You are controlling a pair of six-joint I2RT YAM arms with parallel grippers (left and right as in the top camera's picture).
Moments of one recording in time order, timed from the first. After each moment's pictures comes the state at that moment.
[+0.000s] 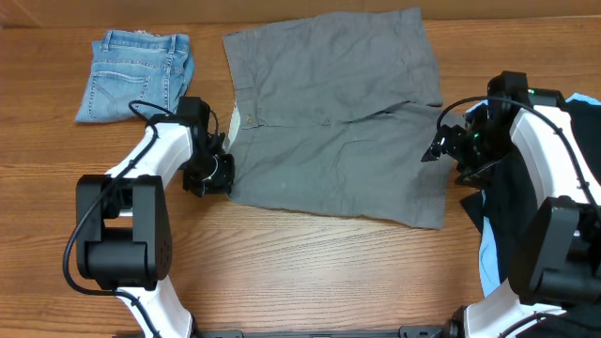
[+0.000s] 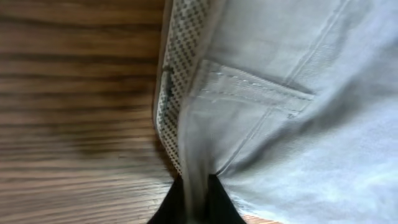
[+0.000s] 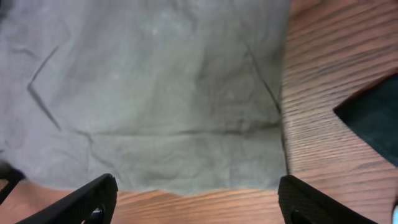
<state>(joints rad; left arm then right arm) -0.05 1.96 1.24 -0.90 0.21 -0.10 -0.15 1.82 1.40 -1.19 -0.32 0.32</state>
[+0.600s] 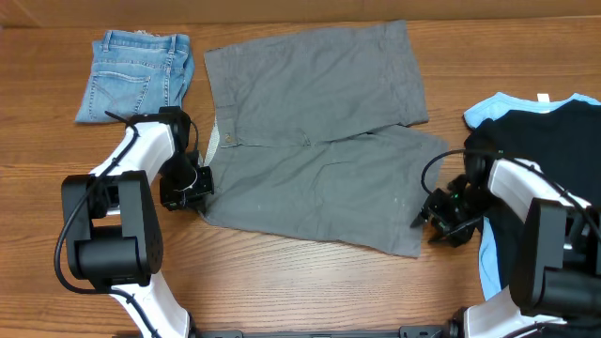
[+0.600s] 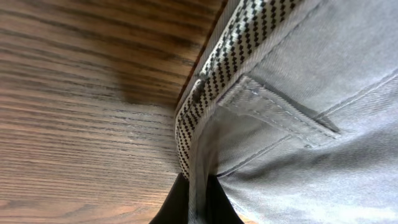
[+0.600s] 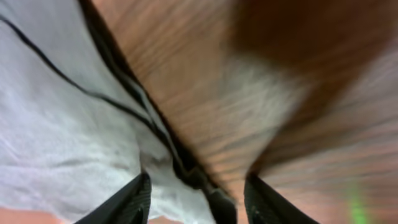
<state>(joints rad) 0.05 1.97 1.25 -1.10 0.08 -0.18 -0.15 1.77 0.90 -0.99 -0.39 0.43</state>
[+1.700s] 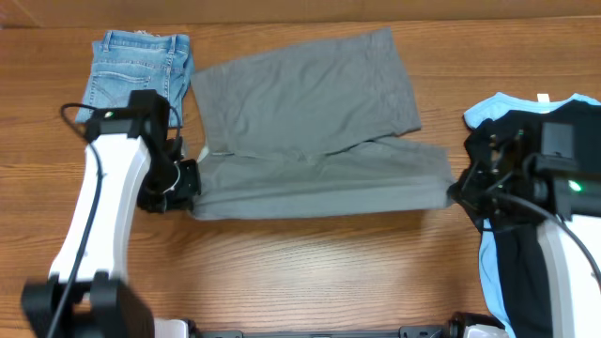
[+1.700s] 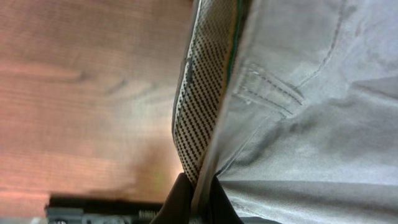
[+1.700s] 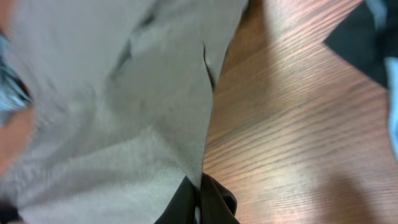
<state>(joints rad) 0.04 1.55 1.34 -1.44 0.10 -0.20 -0.14 1.15 1.21 -1.27 -0.33 0.44</state>
